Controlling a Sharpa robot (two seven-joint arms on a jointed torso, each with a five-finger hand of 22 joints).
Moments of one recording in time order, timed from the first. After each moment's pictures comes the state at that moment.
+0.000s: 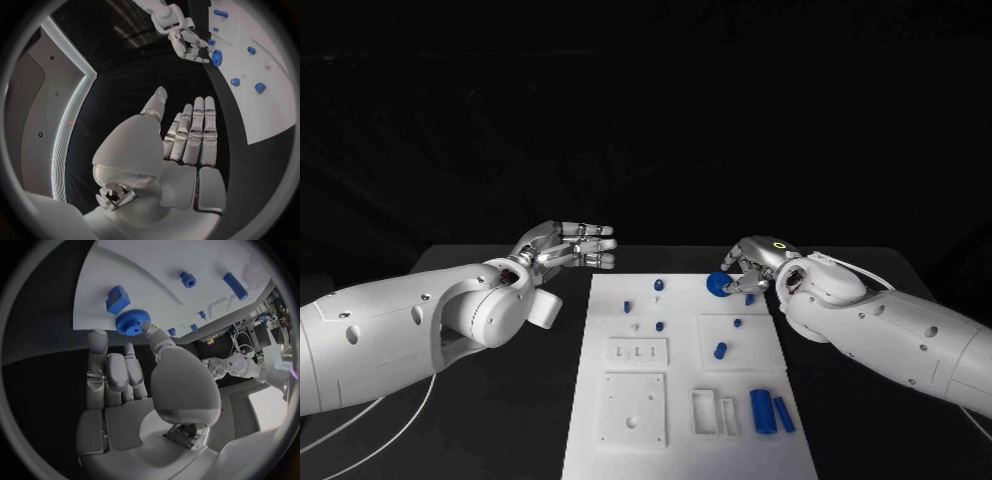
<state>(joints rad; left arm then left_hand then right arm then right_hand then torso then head) 1.36 -0.84 -0.19 1.47 -0.10 -0.25 0.33 1.40 0.04 -0.06 -0.09 0.14 0.79 0.18 0.06 0.06 1.02 0.16 0.05 0.06 1.12 0.13 0.09 0.06 0.08 0.96 0.12 0.23 0.08 1.06 -0.70 0.19 1.22 -1.71 -0.27 -0.20 1.28 -0.19 0.18 -0.11 0.36 1.06 0.10 0.06 0.19 1.35 0.00 1.29 1.31 1.45 -0.06 1.19 1.14 0.08 1.47 -0.09 0.51 1.21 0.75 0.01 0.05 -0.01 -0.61</state>
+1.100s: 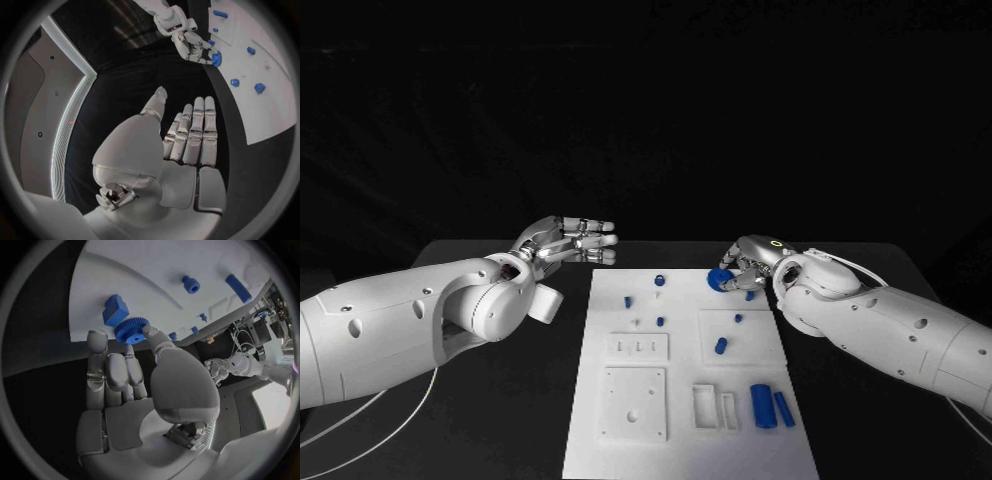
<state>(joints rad) 1.36 -0.83 -0.19 1.47 -0.10 -0.24 0.33 1.40 0.04 -0.06 -0.09 0.14 0.79 0.18 0.06 0.06 1.02 0.16 0.05 0.06 1.12 0.13 0.09 0.06 0.08 0.96 0.12 0.24 0.08 1.06 -0.67 0.19 1.16 -1.67 -0.24 -0.18 1.25 -0.16 0.15 -0.05 0.48 1.06 0.10 0.06 0.17 1.35 0.00 1.28 1.31 1.45 -0.06 1.19 1.15 0.08 1.47 -0.09 0.48 1.25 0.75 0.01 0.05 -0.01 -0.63</state>
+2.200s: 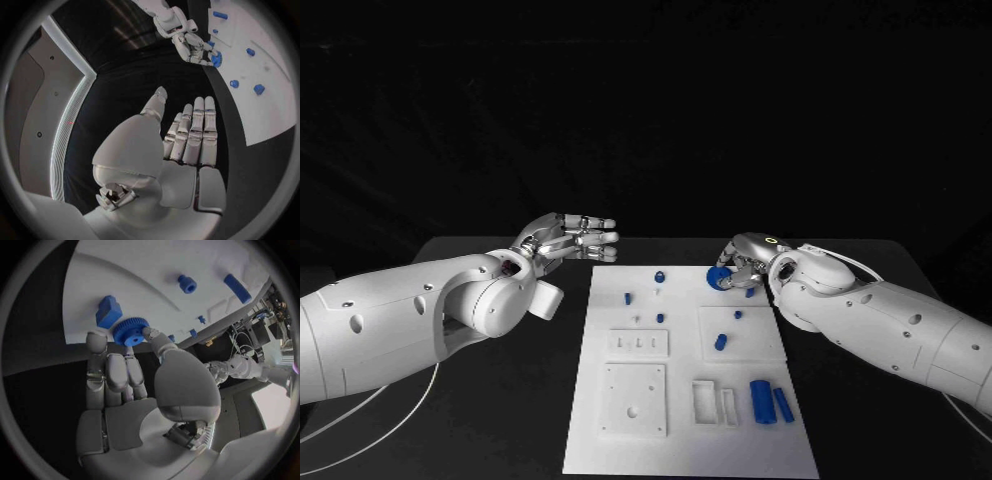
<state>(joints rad) 1.36 -0.83 -0.19 1.46 -0.10 -0.23 0.32 1.40 0.04 -0.06 -0.09 0.14 0.79 0.18 0.06 0.06 1.02 0.16 0.05 0.06 1.12 0.13 0.09 0.06 0.09 0.96 0.12 0.24 0.08 1.06 -0.65 0.19 1.16 -1.70 -0.21 -0.18 1.24 -0.17 0.30 -0.18 0.46 1.11 0.09 0.06 0.15 1.35 0.00 1.28 1.31 1.45 -0.07 1.19 1.15 0.08 1.47 -0.09 0.48 1.29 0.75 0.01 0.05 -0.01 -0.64</state>
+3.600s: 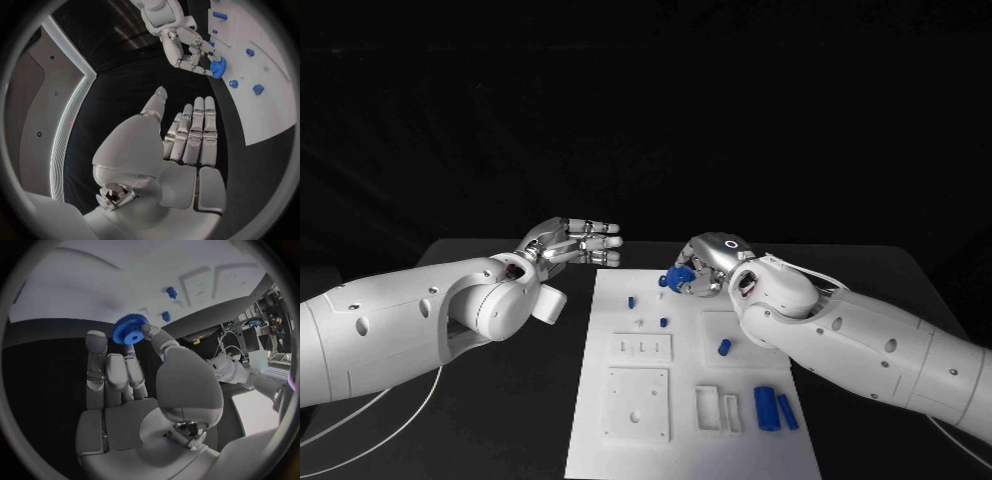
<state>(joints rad) 1.36 -0.83 -0.19 1.47 -0.10 -0.23 0.32 1.40 0.04 -0.06 -0.09 0.14 0.79 0.18 0.06 0.06 1.02 0.16 0.05 0.06 1.12 0.13 0.09 0.06 0.08 0.96 0.12 0.24 0.08 1.05 -0.59 0.19 1.35 -1.85 -0.30 -0.30 1.22 -0.18 0.37 -0.14 0.44 1.17 0.07 0.06 0.11 1.36 -0.01 1.28 1.31 1.46 -0.07 1.19 1.14 0.08 1.47 -0.09 0.49 1.30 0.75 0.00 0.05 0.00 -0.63</state>
